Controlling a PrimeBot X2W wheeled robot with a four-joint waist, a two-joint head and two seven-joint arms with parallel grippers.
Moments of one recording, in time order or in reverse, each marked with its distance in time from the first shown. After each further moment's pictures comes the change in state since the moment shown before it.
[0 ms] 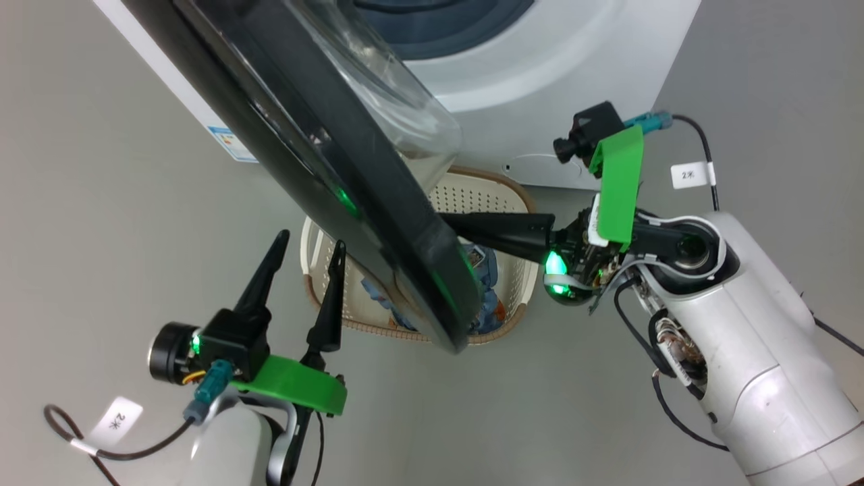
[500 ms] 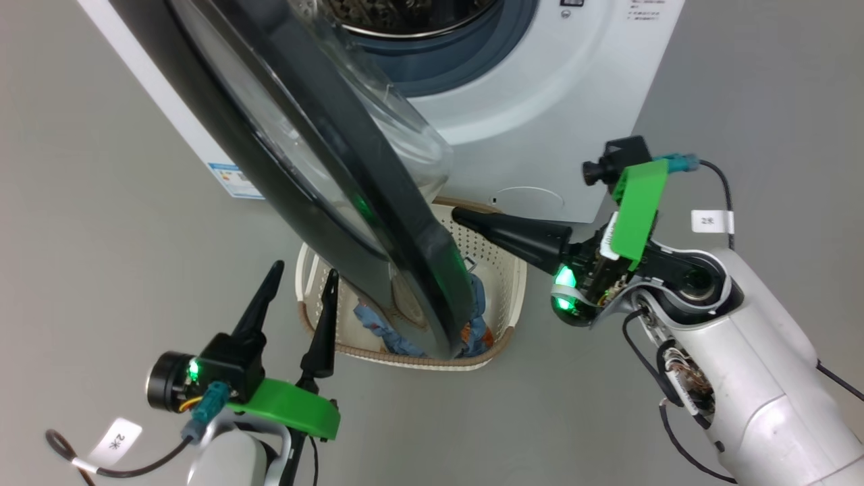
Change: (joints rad) left arm 0.056 0.001 0.026 0.024 0.009 -0.010 0.000; right arm 0.093 -0.013 -0.021 -0.025 0.043 0.000 -0.171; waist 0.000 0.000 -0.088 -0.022
